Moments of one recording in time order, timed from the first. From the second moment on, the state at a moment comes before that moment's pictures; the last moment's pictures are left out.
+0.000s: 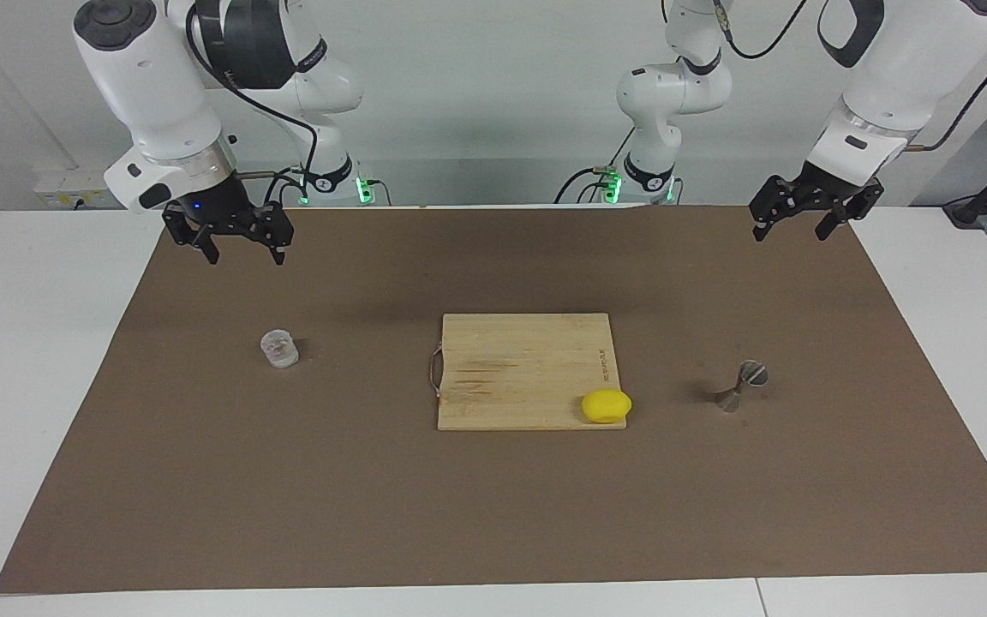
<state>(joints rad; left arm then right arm) 0.04 0.01 -0.12 -1.56 -0.01 1.56 -0.01 0.03 0.00 0.04 -1.68 -0.01 1.67 0.11</state>
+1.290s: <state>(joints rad) 0.40 0.30 -0.09 -1.74 -0.69 1.79 -0.48 0.02 0.00 0.04 -1.68 -0.01 1.67 0.11</state>
